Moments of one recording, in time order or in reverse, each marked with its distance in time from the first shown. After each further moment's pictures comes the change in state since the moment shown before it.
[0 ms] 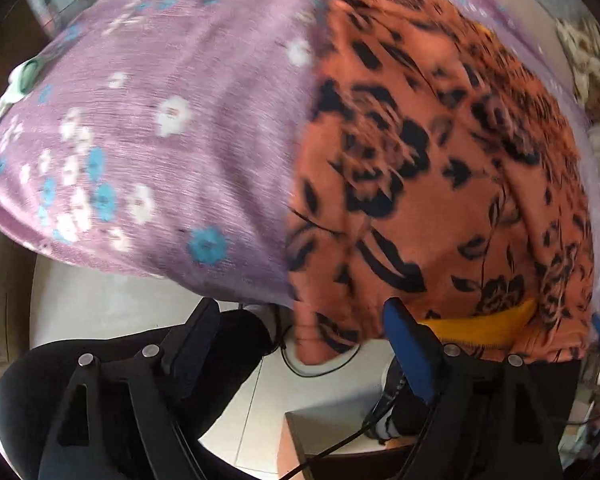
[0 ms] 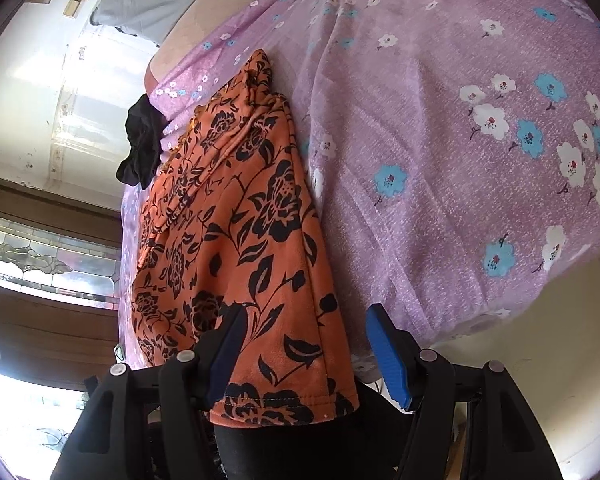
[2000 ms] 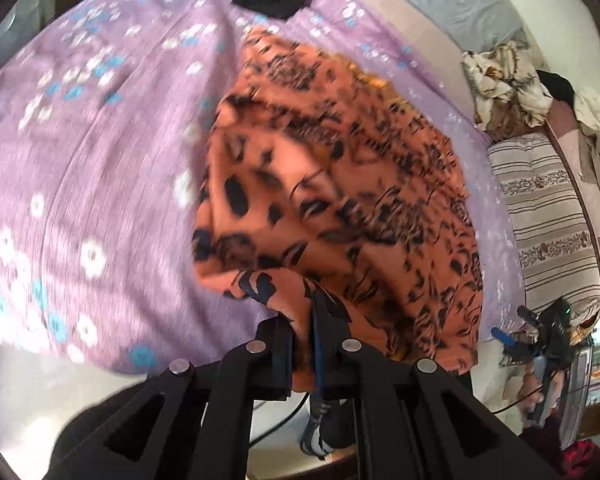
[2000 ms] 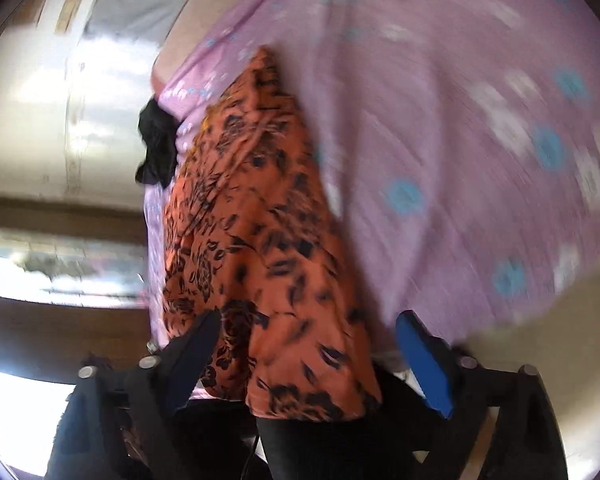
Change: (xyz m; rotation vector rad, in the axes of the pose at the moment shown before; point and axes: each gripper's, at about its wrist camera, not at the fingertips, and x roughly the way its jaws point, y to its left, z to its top) left arm -0.046 0.015 0.047 0.066 -0.109 -0.374; right arm -0.002 -0.013 0.018 0.098 0.077 0.137
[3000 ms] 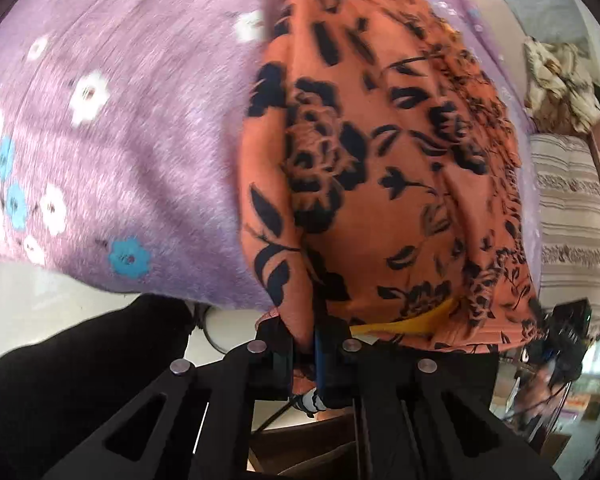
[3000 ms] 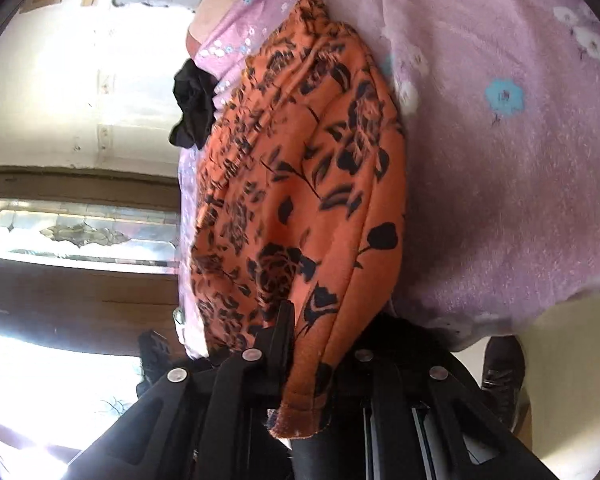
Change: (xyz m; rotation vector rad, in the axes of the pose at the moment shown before) left arm 0.047 0.027 -0.036 -0.148 0.196 0.024; right arm 0.042 0.029 -0.026 -0.086 0.085 0.136
